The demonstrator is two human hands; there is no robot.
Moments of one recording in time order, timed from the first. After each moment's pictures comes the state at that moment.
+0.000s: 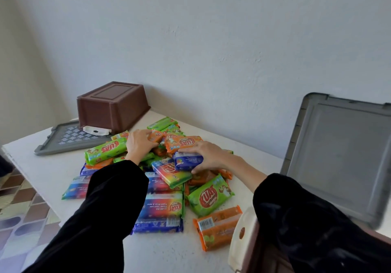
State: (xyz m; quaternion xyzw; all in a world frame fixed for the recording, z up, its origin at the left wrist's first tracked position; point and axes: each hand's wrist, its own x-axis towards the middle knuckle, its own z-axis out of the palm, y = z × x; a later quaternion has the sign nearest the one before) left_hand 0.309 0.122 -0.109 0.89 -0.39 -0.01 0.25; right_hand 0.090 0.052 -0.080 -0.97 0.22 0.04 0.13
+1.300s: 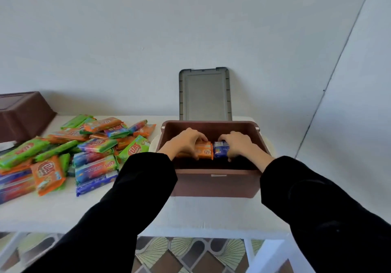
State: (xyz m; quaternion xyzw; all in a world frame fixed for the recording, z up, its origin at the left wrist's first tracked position) left_hand -0.045 0.188 -0.080 0.49 -0.87 -0.10 0.00; right_hand -0.219 0.213 -0.079 -0.76 0.65 0.07 0.04
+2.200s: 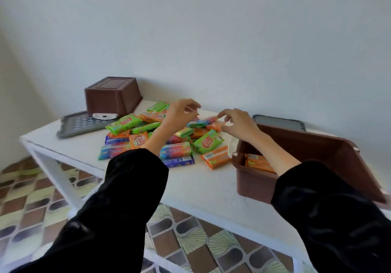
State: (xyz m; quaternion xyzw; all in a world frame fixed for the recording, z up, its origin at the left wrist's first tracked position) left_hand 0.166 0.262 -0.031 0.61 -0.66 -0.09 0.43; right_hand -0.025 0.229 -0.031 -0.85 0.46 -0.22 0.14
